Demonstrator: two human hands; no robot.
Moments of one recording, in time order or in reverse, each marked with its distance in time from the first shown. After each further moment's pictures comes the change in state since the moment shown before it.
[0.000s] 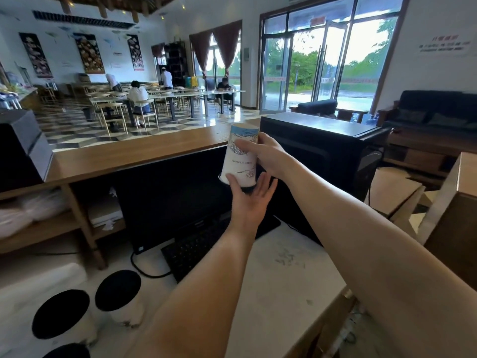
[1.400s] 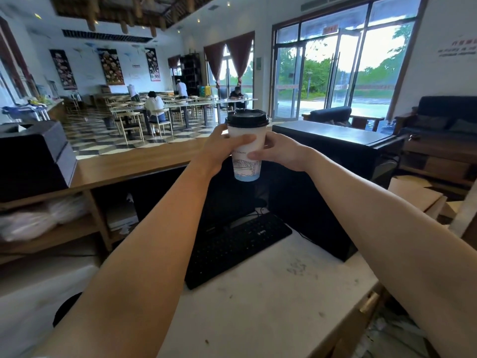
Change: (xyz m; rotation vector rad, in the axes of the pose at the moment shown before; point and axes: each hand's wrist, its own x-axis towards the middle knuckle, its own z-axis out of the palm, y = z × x) left_hand 0.008 0.105 0.112 1.476 -0.051 0.370; right_hand -0.001 -0.034 -0.018 -0.347 -0.319 -0.108
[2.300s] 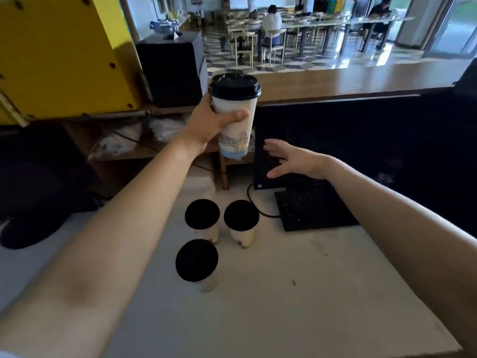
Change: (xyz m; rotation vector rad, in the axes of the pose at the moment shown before) left_hand -0.140 -0.026 -0.242 0.279 0.451 -0.052; right_hand 0.090 0.058 0.244 -0.052 -0.674 0.098
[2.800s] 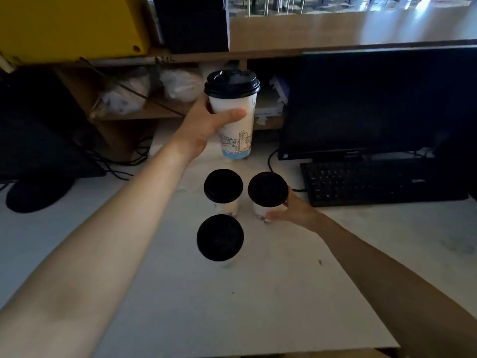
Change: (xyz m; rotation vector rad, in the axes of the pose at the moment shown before) left_hand -0.029 -0.083 -0.051 -0.069 0.016 -0.136; right_hand 0.026 0.123 0.166 0.259 0.077 0.160
